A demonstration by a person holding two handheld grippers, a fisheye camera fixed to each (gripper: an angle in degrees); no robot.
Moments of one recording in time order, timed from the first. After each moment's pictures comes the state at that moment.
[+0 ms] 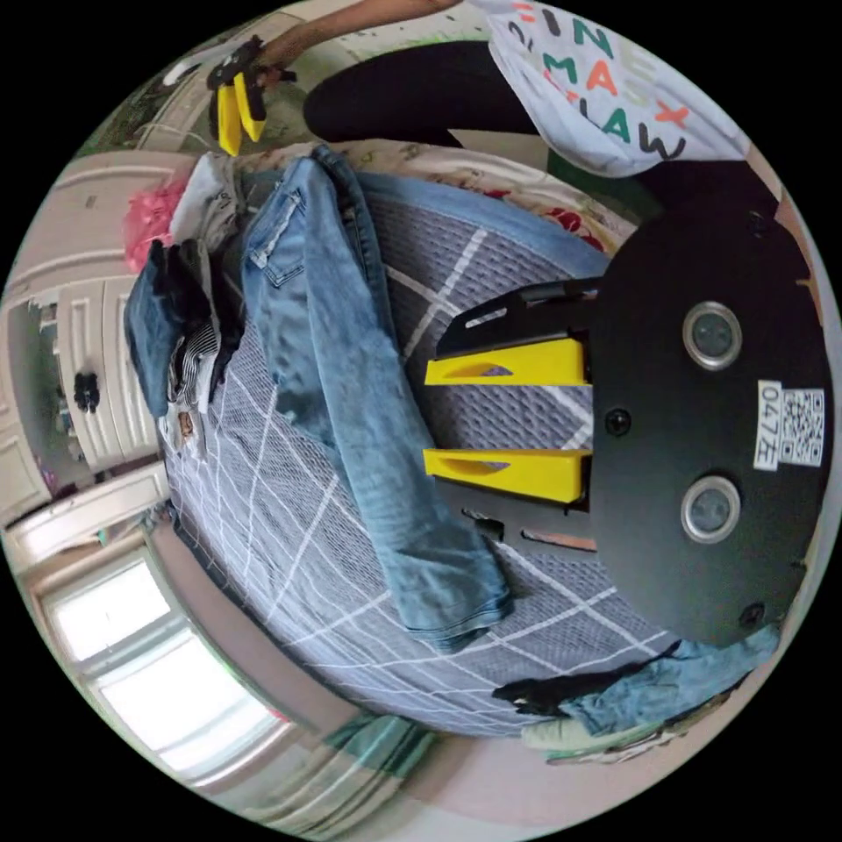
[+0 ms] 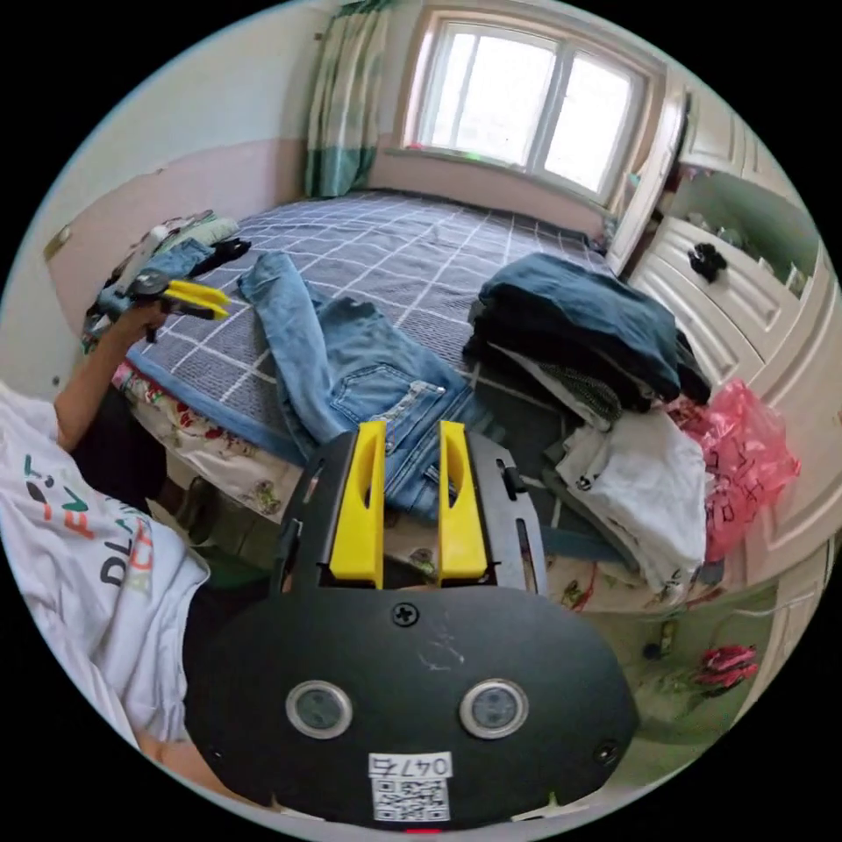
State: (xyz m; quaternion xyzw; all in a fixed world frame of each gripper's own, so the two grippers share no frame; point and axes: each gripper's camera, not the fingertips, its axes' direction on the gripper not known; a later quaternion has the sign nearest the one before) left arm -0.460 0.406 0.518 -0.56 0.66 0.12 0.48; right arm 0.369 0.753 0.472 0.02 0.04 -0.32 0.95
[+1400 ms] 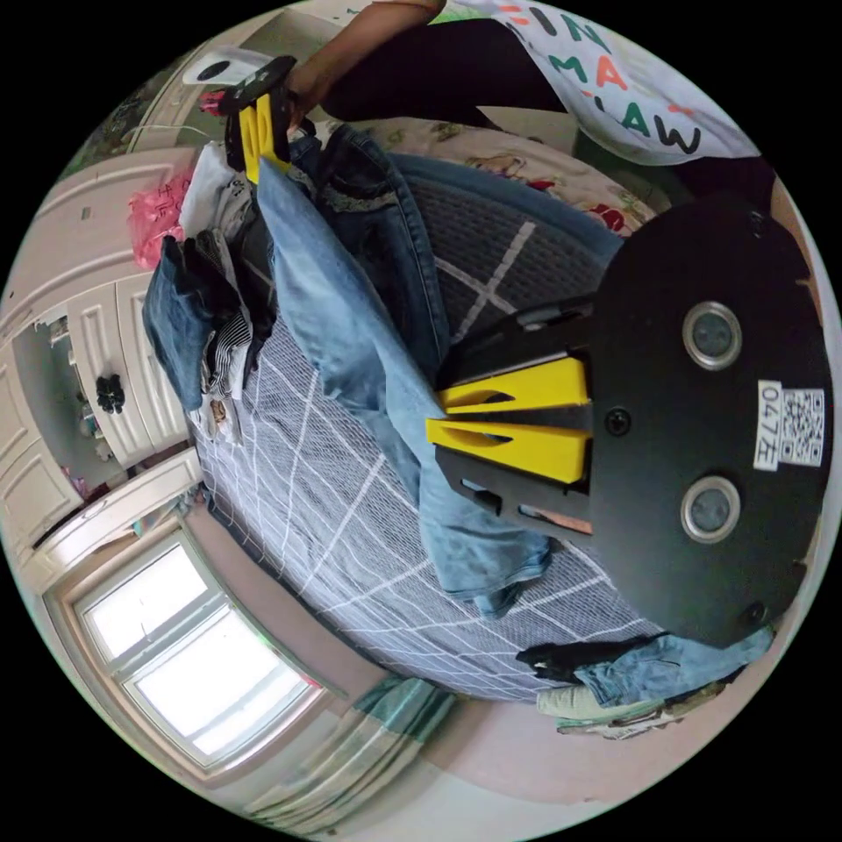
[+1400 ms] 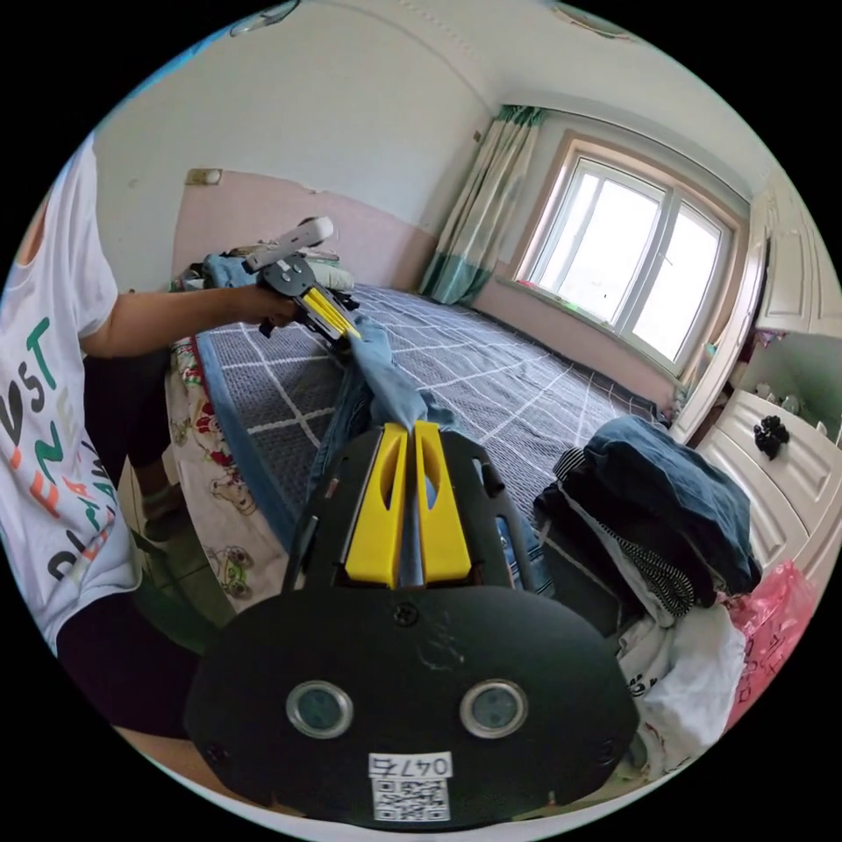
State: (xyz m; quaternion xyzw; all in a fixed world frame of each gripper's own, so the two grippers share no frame) left arm -0.363 0.342 0.401 -0.53 0.63 0.13 0.55; right arm 0.377 0.808 0.392 0.22 -0.05 -0.47 0.86
